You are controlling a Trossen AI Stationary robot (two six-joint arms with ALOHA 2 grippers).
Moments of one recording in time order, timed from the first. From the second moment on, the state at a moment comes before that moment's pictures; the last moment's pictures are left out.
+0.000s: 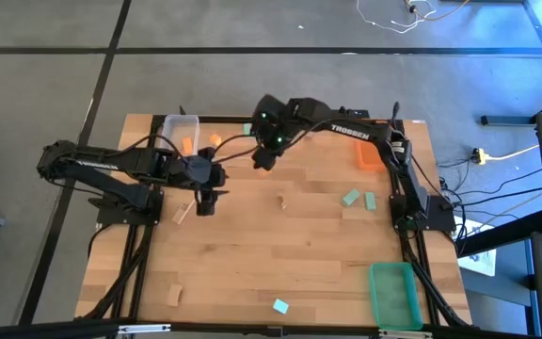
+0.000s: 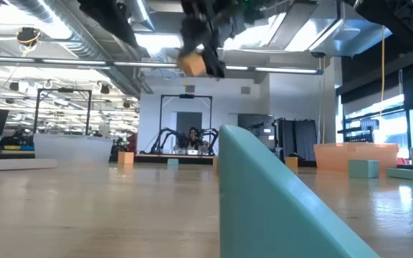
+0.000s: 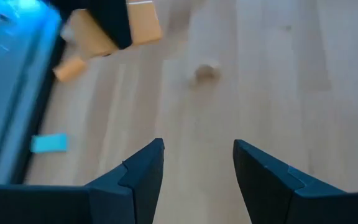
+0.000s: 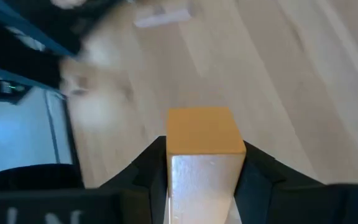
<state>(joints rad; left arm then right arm) -0.09 1.10 1.05 -0.72 -0.30 0.02 -0.32 2.13 2.16 -1.03 -0.53 0.30</state>
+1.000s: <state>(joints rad) -0.14 0.92 1.05 -0.51 -0.37 0.54 -0.21 2.11 2.32 -1.19 -0.57 -0.33</state>
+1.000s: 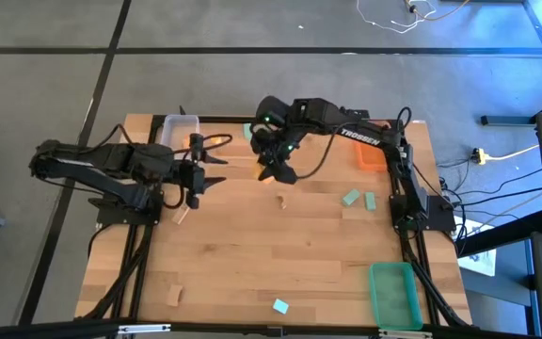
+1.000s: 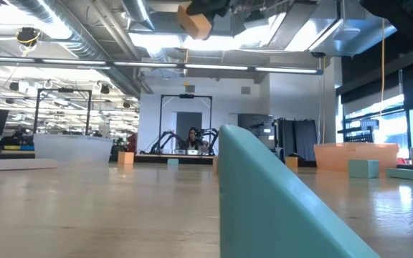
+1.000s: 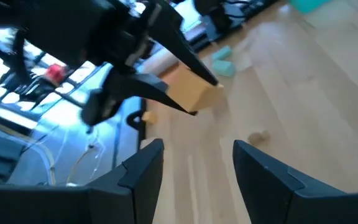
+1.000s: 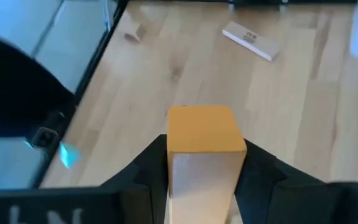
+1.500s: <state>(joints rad) -0.13 0.95 1.05 -0.48 -0.39 0.31 -0.20 2.11 2.32 -0.97 -0.29 0.01</state>
